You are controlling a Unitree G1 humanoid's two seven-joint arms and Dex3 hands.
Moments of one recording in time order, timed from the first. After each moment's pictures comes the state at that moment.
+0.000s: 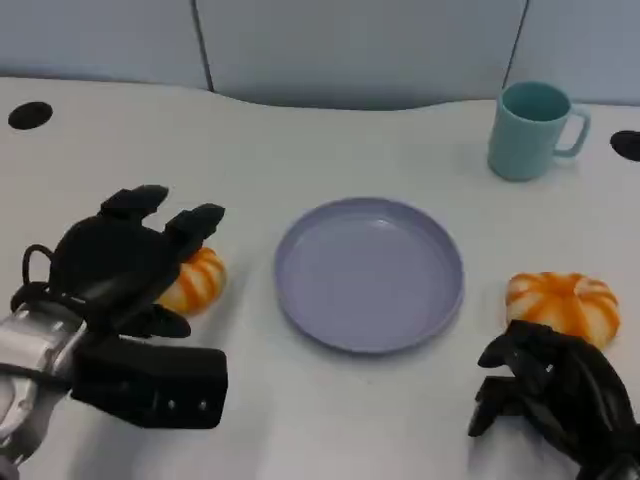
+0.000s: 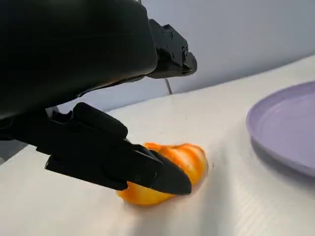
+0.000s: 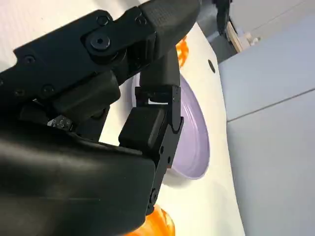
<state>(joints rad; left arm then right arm) -0.41 0.45 -0.28 0.35 0.96 -0.20 -0.04 -0.06 0.01 -0.12 0.38 0.35 -0.02 0.49</state>
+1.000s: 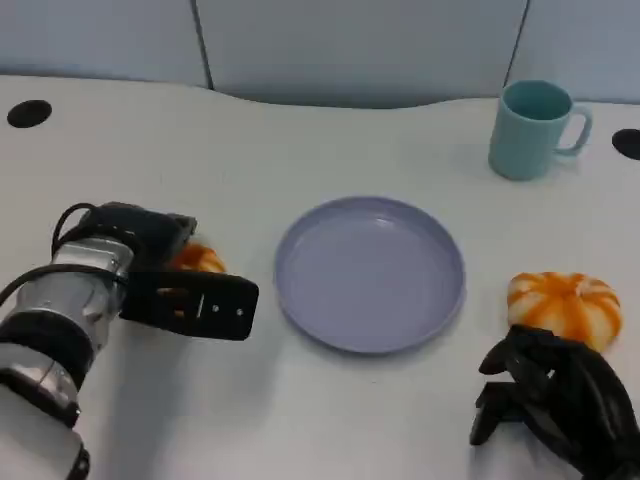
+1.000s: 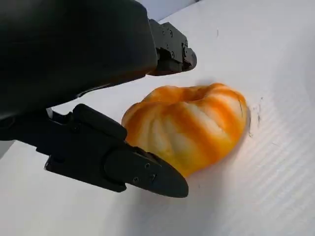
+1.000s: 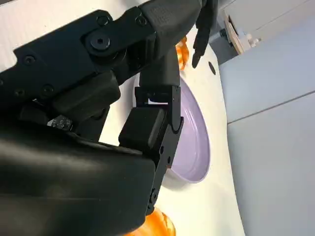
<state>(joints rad) -0.90 0.27 -0.57 1.19 0.90 -0.09 -0.07 -0.01 0.01 -0.11 0.30 0.35 0.02 0.47</state>
